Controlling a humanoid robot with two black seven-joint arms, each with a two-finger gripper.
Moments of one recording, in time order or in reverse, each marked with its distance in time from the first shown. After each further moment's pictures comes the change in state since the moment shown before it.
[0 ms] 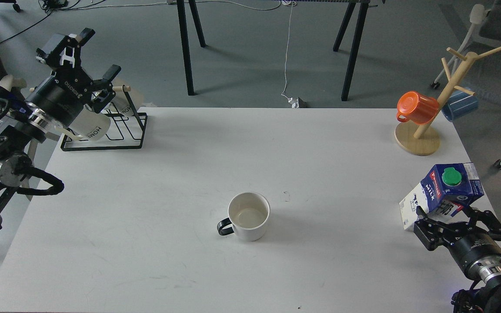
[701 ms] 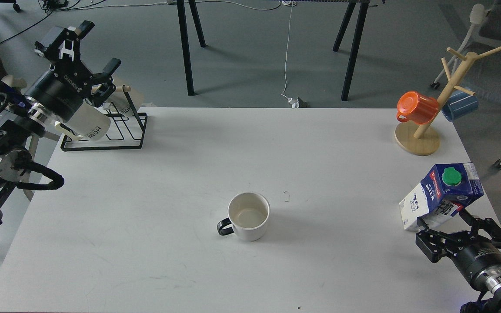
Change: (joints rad) left arm -0.022 0.001 0.000 -0.003 0.000 0.000 0.000; right arm -0.001 -0.065 -0.078 0.054 -0.003 0.000 -0.001
